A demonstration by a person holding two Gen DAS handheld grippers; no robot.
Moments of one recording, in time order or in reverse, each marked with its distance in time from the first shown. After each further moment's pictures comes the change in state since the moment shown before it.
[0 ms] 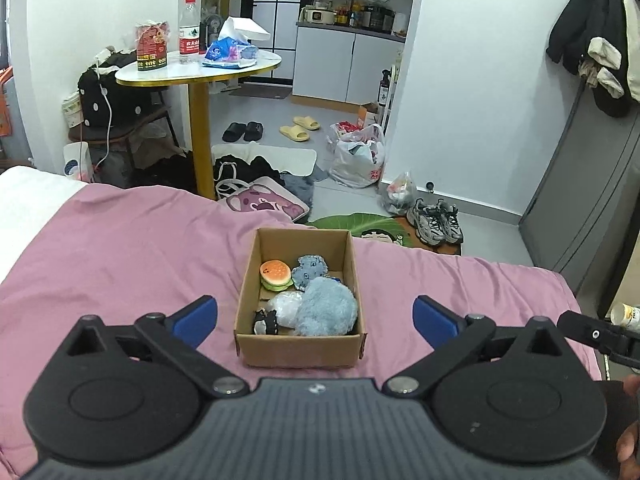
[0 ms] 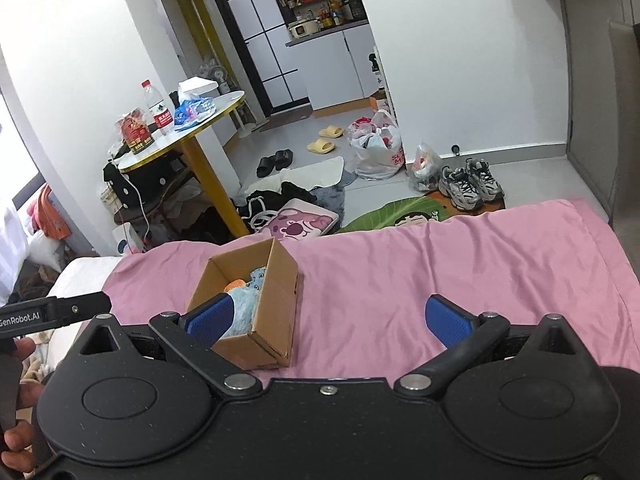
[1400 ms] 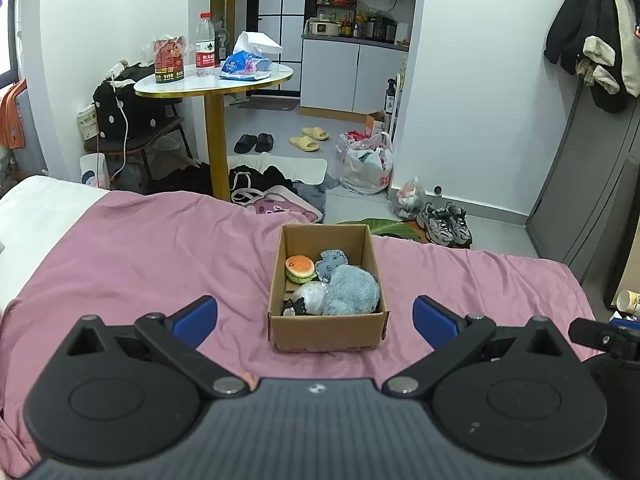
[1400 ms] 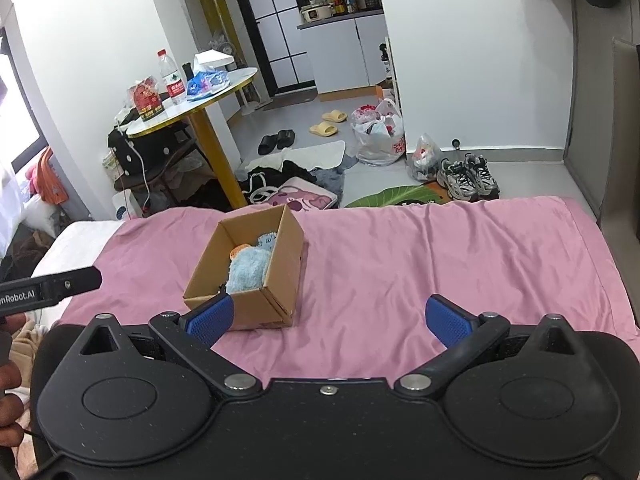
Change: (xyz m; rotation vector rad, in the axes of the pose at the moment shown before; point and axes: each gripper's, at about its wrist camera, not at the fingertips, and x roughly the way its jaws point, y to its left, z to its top) left arm -0.039 0.019 -0.025 0.025 -0.036 0.026; right arm -0.028 0.028 -0.022 -0.096 0.056 -0.021
